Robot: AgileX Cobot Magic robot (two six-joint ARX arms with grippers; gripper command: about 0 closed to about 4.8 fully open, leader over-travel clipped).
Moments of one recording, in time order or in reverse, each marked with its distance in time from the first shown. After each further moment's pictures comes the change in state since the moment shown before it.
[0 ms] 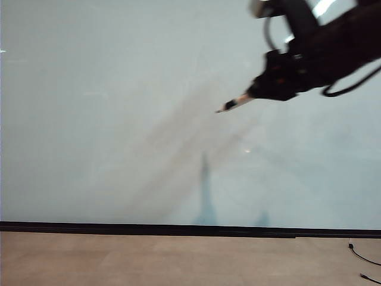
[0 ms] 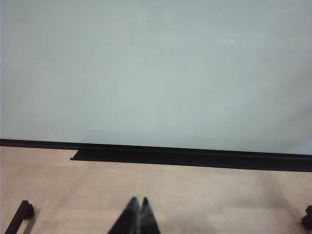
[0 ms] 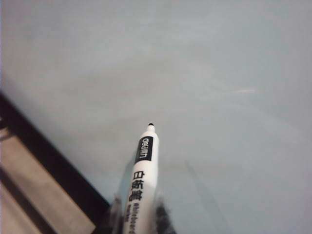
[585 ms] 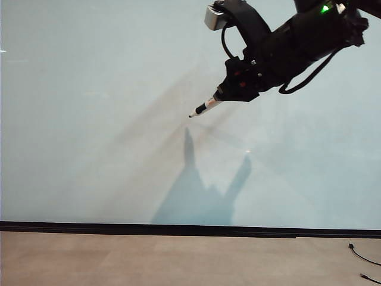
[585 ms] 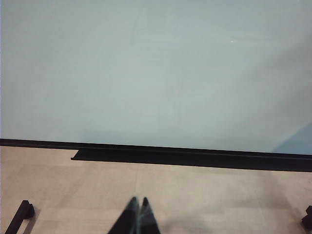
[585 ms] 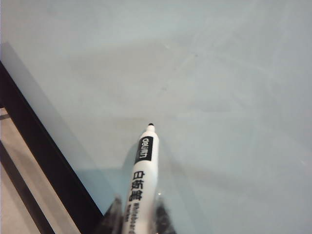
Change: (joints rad) left arm 0.000 0.000 0.000 0.000 0.000 0.000; right arm 0.040 0.177 0.236 -0.133 -0.020 -0.101
